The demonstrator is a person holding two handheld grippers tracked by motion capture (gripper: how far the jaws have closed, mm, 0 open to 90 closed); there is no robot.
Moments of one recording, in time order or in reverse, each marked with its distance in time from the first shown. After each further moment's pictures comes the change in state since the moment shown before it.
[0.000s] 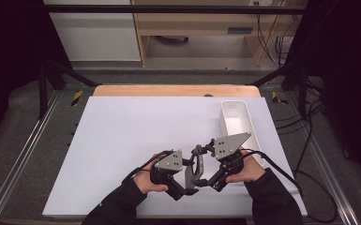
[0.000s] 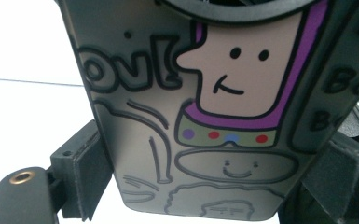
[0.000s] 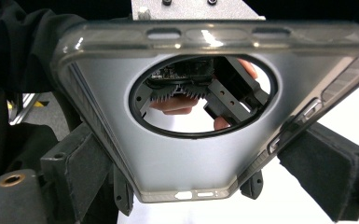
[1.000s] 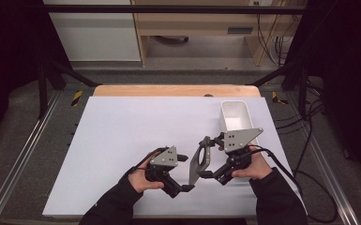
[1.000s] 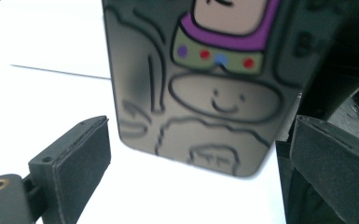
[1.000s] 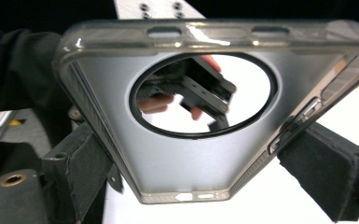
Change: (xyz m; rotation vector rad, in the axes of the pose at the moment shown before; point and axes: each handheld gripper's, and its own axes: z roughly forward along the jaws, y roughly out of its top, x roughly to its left) left arm 0.004 -0.003 -0.015 -0.019 0.080 -0.064; right arm -0.004 0.003 -0.023 -0.049 -0.110 0.038
